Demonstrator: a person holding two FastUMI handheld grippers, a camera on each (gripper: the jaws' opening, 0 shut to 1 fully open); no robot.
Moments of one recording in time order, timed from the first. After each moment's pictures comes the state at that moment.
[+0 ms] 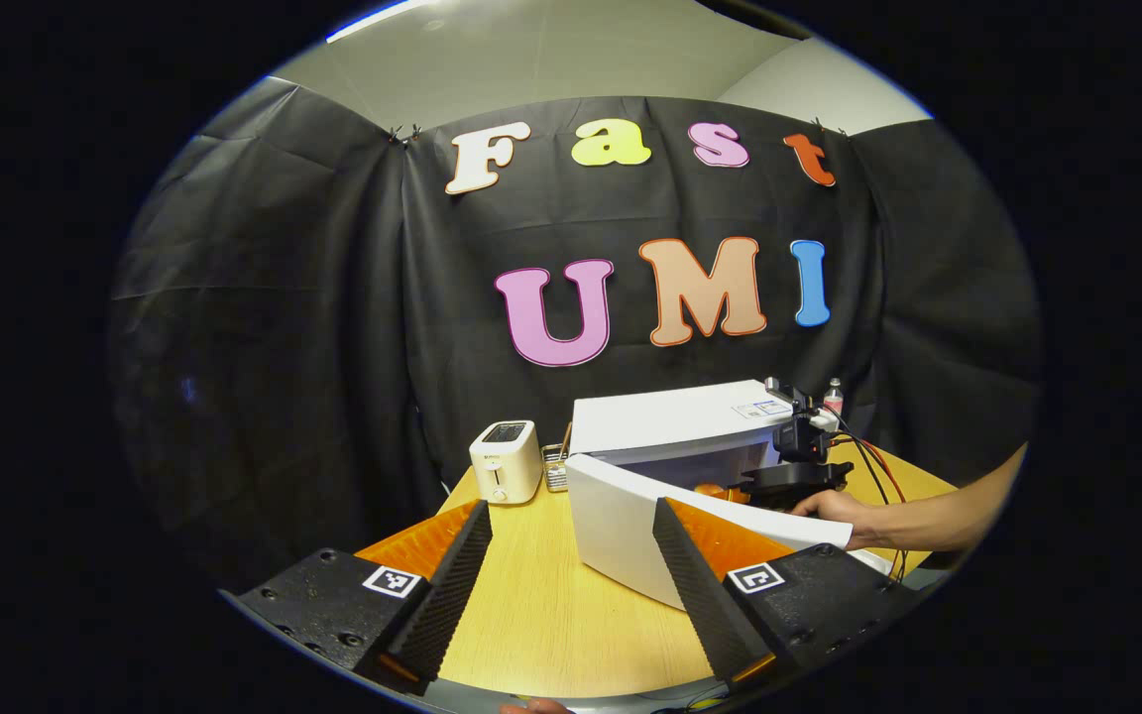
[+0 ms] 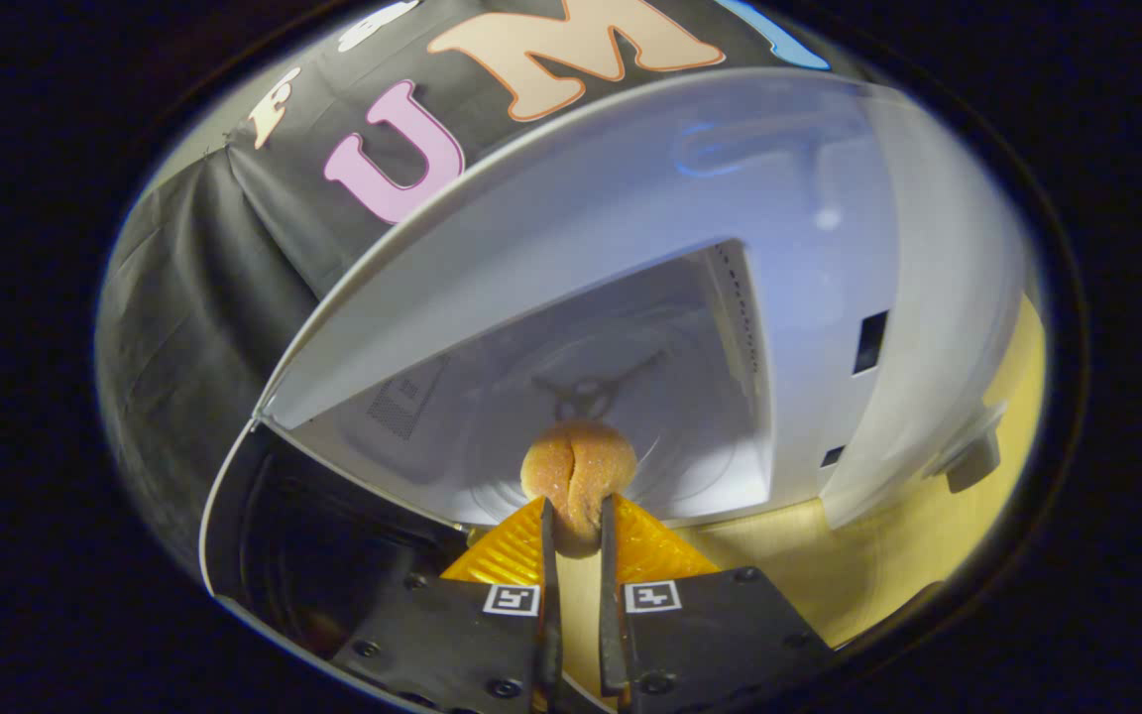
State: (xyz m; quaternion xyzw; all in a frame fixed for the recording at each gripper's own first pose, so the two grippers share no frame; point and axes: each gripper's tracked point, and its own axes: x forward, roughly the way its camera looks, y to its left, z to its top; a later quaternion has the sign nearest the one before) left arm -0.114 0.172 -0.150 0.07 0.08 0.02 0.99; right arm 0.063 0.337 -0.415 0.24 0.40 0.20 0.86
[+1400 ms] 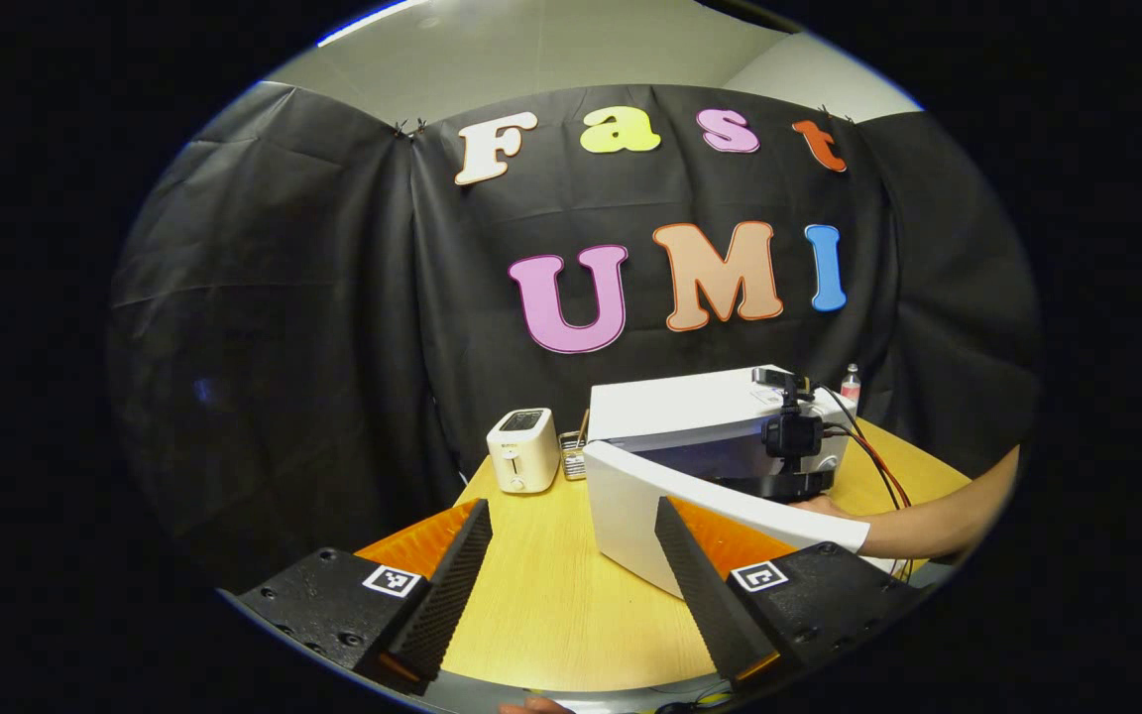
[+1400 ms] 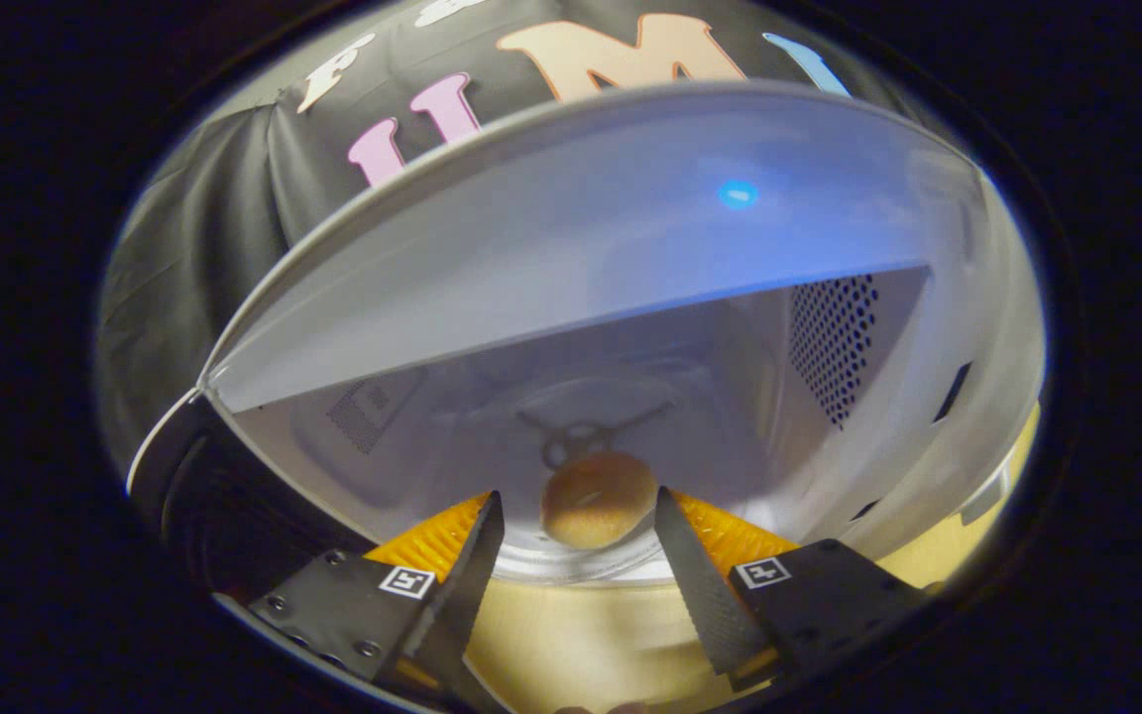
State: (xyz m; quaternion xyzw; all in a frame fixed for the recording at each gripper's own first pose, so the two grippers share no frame) left arm -0.115 0.178 -0.157 0.07 0.09 0.04 0.99; right arm 0.087 0.356 -0.416 0.16 0.32 0.19 0.91
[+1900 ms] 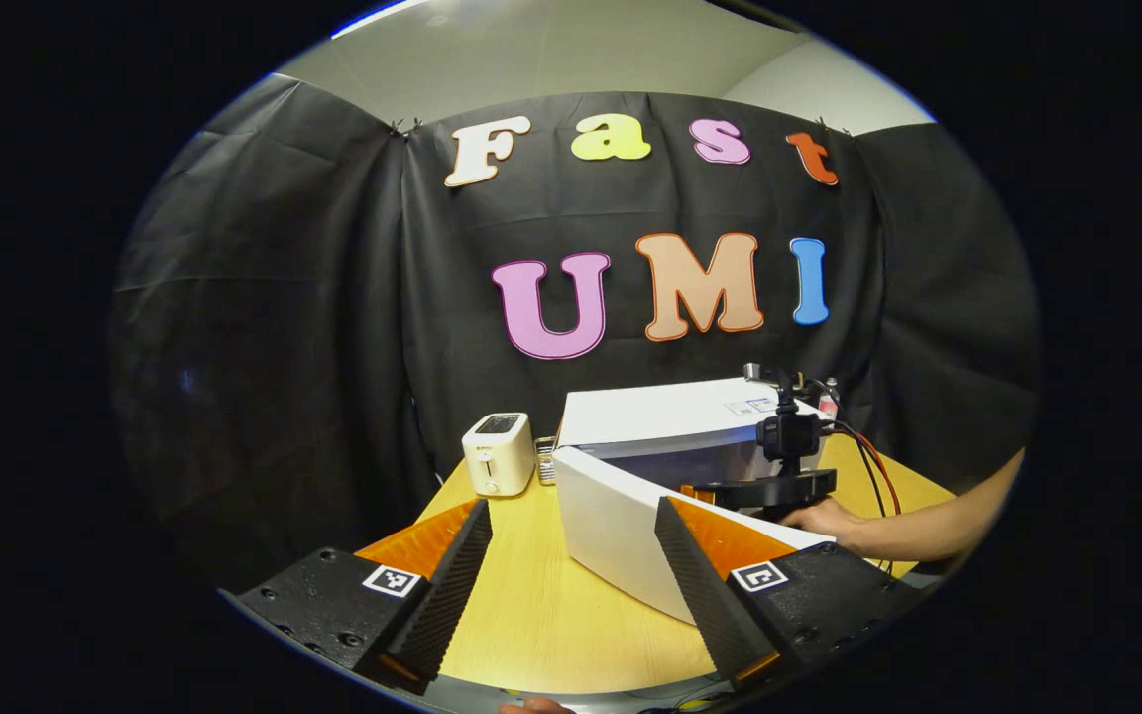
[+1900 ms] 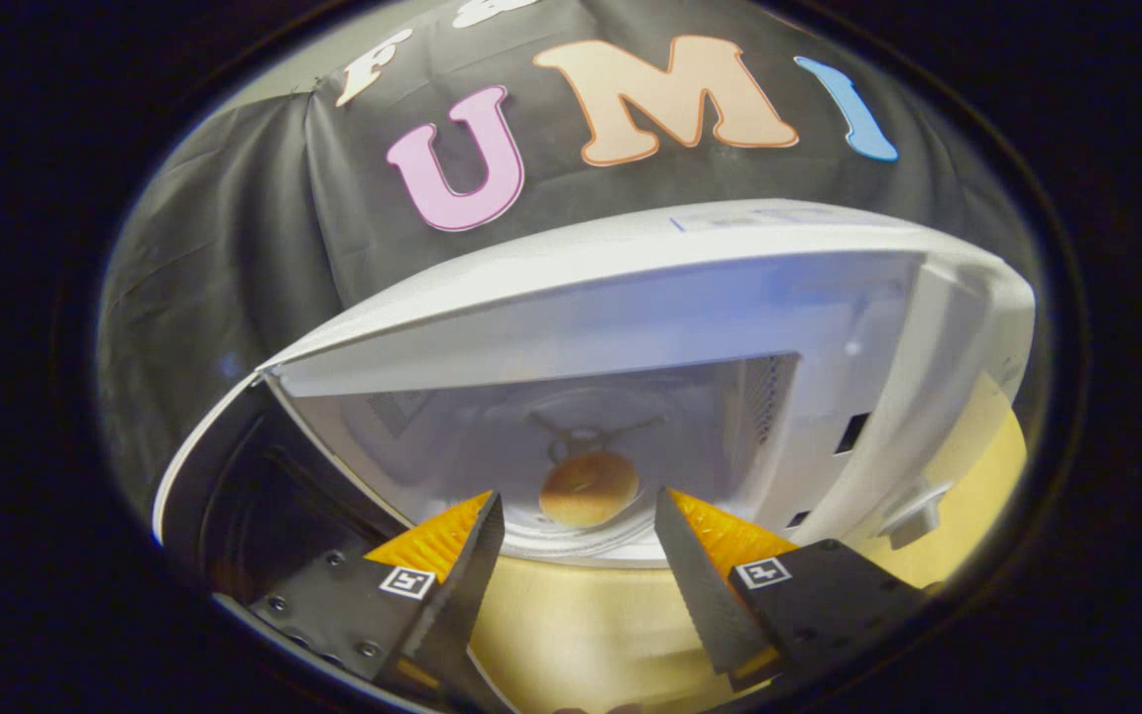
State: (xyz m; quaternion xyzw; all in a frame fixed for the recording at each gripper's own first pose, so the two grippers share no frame) left arm -0.115 0.154 -0.157 0.05 0.08 0.02 1.00; right arm 0.065 0.326 -0.382 0.13 0.30 0.22 0.92
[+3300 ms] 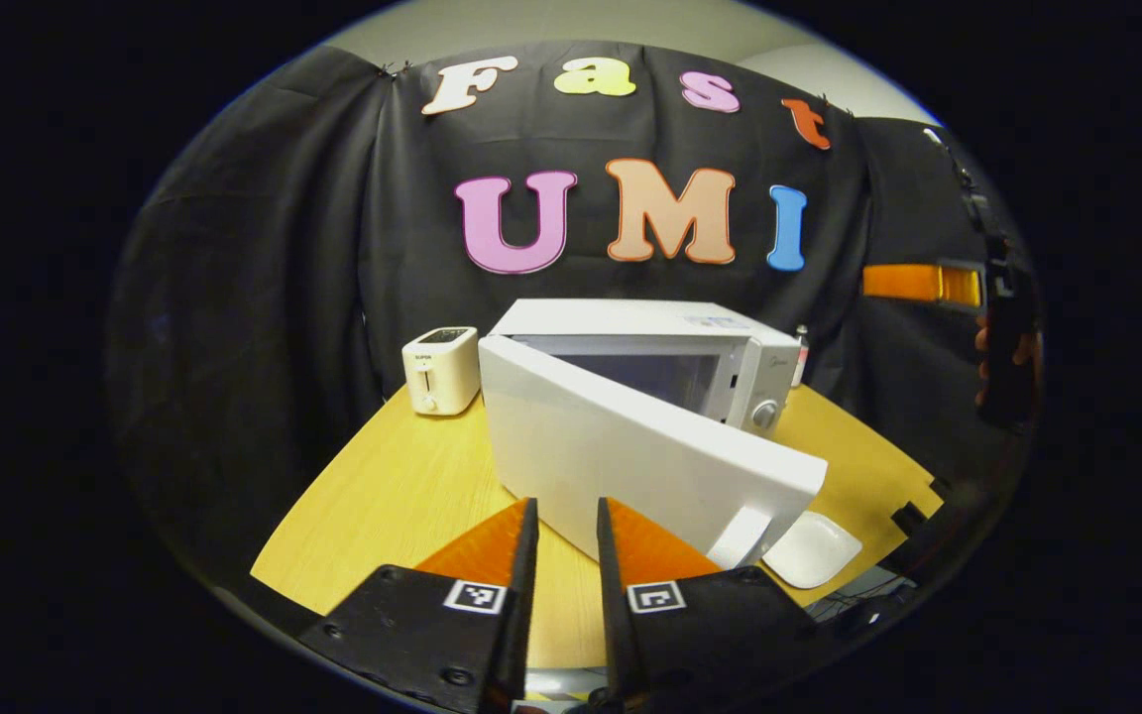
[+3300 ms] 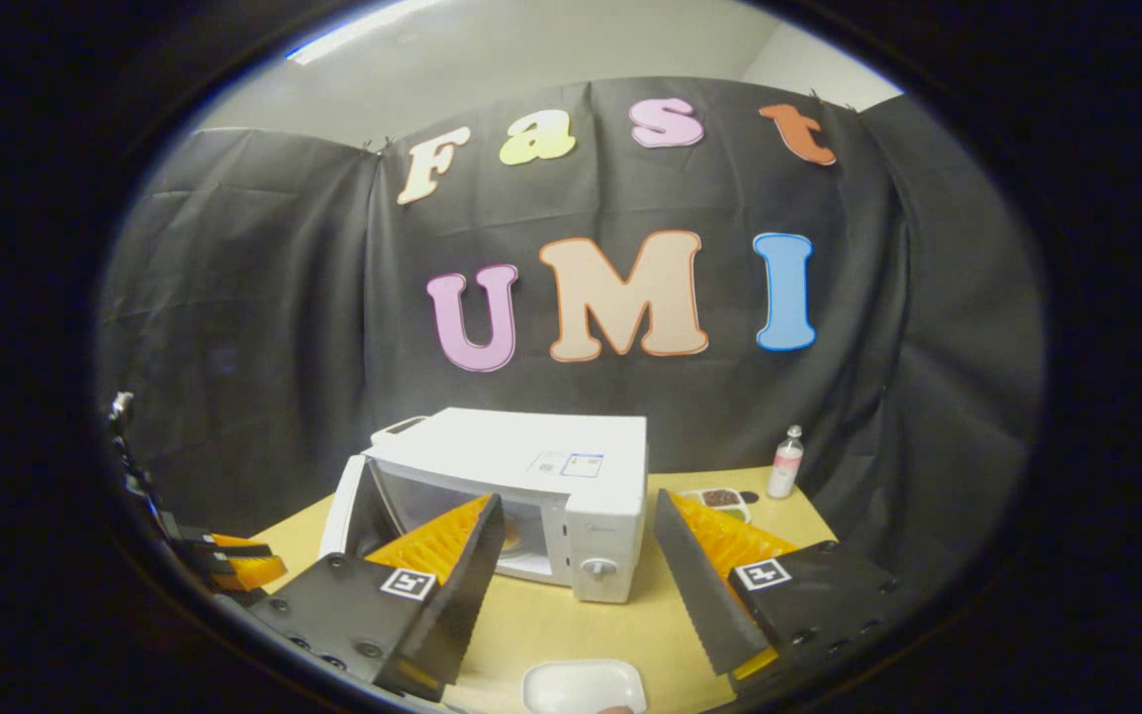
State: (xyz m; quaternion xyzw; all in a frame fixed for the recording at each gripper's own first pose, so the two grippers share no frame) left arm -0.115 0.105 -0.279 0.02 0.19 -0.02 0.98; right arm -0.028 0.103 -0.156 0.07 0.12 0.19 0.97
